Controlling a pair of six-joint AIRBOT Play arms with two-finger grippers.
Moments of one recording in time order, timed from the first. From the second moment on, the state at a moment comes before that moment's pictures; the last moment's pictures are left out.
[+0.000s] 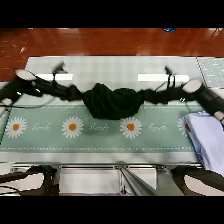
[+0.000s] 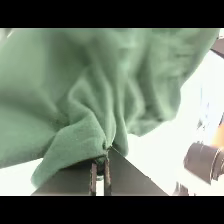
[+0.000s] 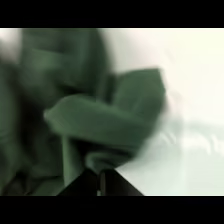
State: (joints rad) left arm 0.02 -1.42 1.09 0.60 -1.26 -1.10; right arm 0.11 -1.27 0.98 -0.88 0.91 1.44
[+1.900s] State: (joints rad) left arm -0.01 -1.49 1.61 1.11 -1.10 -1.44; right arm 0.07 -1.03 0.85 -1.16 0.96 1.66
